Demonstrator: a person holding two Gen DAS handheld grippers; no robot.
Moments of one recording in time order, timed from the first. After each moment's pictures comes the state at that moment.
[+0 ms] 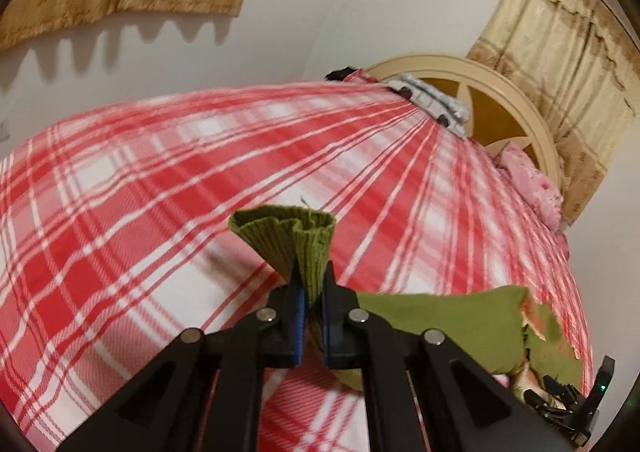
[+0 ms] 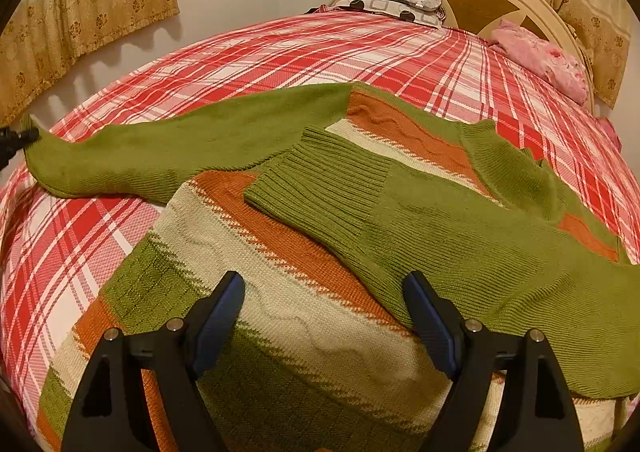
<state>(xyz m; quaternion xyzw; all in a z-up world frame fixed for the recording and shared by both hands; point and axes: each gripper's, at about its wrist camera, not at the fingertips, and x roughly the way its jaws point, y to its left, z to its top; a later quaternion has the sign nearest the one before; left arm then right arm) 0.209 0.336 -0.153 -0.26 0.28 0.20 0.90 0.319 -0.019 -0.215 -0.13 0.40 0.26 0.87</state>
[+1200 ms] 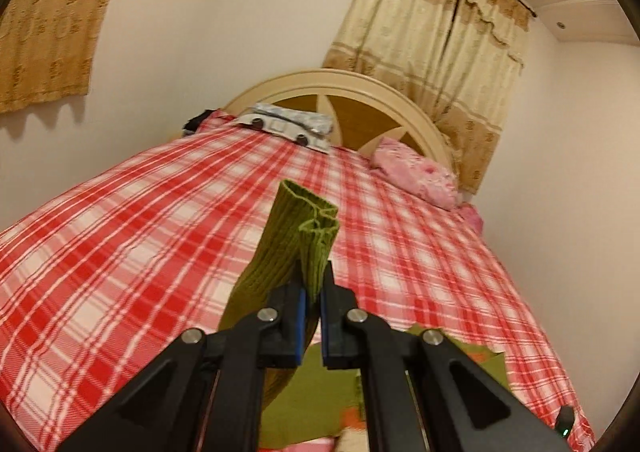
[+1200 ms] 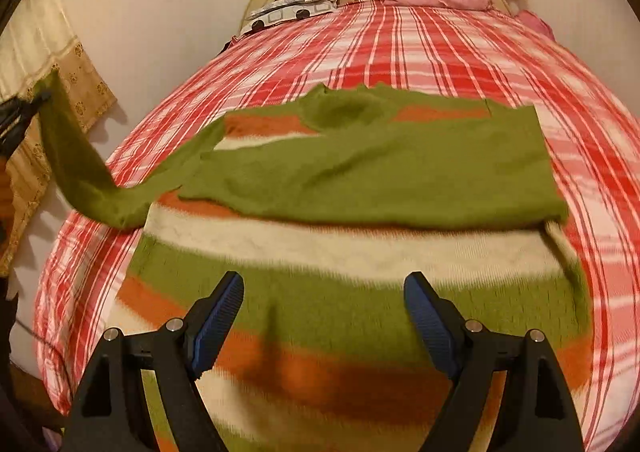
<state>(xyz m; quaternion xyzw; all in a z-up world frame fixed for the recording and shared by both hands) 0.325 0.188 -0.026 -0.18 0.21 0.01 0.96 0.266 -0.184 -0.183 0.06 0.44 0.18 0.88</state>
